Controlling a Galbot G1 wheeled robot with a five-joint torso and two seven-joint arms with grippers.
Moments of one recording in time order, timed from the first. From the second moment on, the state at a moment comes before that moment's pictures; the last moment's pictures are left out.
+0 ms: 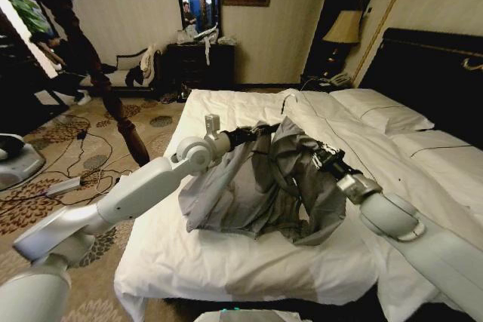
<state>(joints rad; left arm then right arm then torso) 0.05 -0.96 0.47 -1.83 -1.39 0.32 -0.14 -1.03 0.49 0.34 2.12 0.17 -0.33 0.15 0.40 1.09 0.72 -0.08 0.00</state>
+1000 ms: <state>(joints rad) 0.24 -0.70 0.37 -2.10 -1.42 0.33 -0.07 -0.69 0.68 0.03 2.02 0.21 -0.37 0.20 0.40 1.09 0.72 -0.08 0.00</state>
